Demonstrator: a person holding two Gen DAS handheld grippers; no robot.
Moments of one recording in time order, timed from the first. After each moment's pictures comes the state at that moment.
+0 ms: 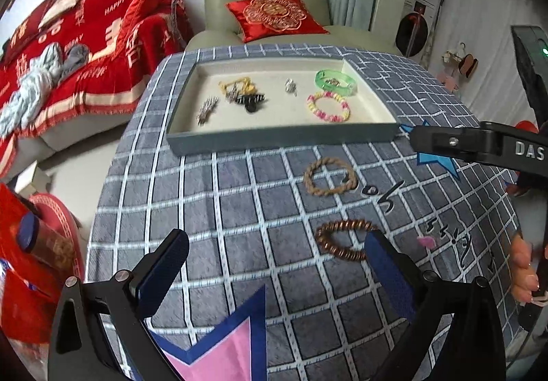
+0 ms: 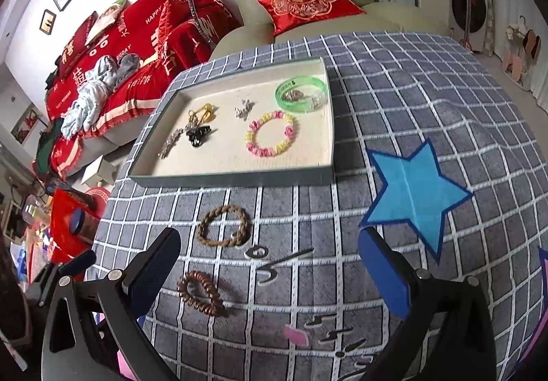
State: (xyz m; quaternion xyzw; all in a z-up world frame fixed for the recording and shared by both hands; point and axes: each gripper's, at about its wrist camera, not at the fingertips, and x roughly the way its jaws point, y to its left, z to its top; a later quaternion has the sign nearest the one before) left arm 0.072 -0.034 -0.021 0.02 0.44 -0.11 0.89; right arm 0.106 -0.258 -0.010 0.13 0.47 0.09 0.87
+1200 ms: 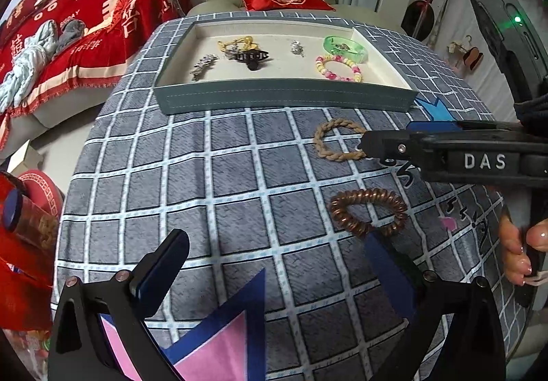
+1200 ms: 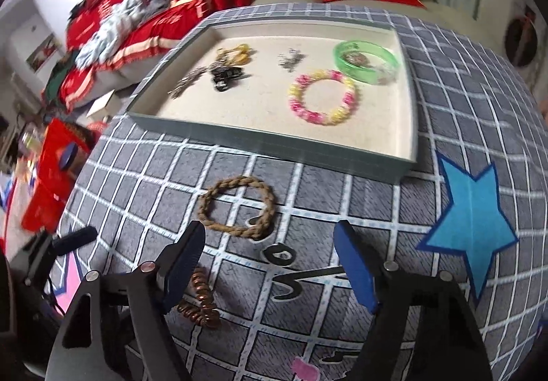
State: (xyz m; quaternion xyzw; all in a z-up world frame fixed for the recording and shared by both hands) left arm 0.080 -0.032 -0.057 0.01 0.48 -0.11 0.87; right arm 0.141 -0.202 -0.050 0.01 0.51 0.17 0.84
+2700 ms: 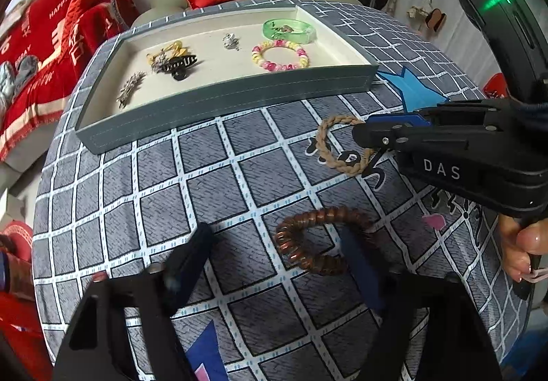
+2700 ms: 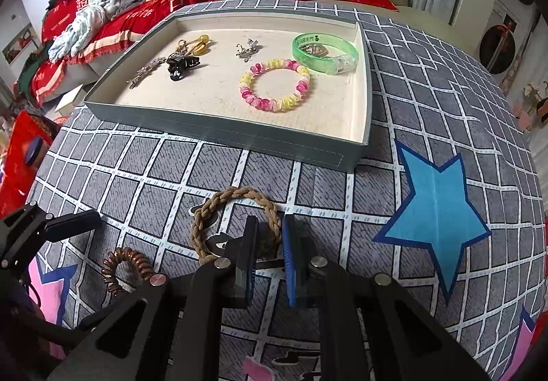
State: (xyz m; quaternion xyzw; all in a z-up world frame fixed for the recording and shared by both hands) left arm 0.103 -0.081 -0.069 0.08 0.49 -0.19 0.85; right arm 0.137 -0.226 -0.063 -0.03 0.52 0.10 0.85
